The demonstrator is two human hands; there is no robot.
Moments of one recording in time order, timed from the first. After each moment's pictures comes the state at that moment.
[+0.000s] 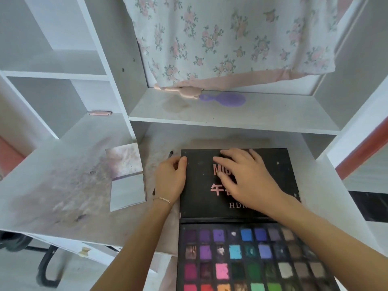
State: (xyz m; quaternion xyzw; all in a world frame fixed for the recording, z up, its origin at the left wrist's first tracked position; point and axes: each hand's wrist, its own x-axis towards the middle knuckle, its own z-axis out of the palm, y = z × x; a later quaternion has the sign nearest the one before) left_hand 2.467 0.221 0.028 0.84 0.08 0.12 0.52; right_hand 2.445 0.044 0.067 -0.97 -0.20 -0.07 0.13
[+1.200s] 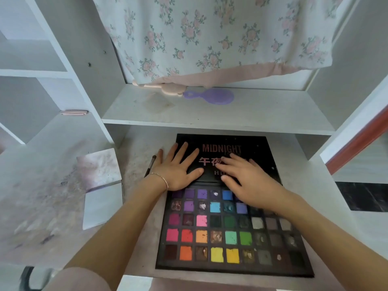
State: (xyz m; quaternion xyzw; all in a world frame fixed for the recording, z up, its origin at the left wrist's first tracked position) left_hand 2.536 0.210 0.009 0.97 -0.16 -0.17 0.04; right_hand 2.479 0.006 0.044 -0.97 -0.19 0.07 0.16
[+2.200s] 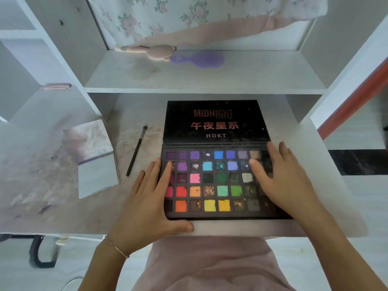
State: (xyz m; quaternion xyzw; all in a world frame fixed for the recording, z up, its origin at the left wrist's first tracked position) left_hand 2.383 0.242 0.018 0.96 -0.16 -0.09 0.19; right_hand 2.397 -0.027 0.031 -0.98 0.09 0.01 0.18
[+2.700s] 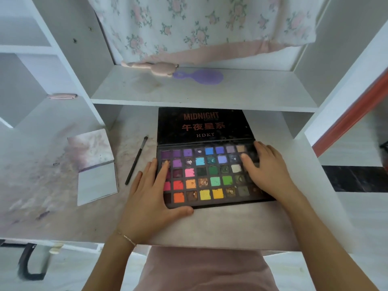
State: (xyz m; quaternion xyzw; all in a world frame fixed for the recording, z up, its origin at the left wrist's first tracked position) left_hand 2.403 0.228 0.014 0.97 -0.10 -0.02 0.24; right_hand 2.446 -0.034 0.023 -0.97 0.07 -0.01 0.22
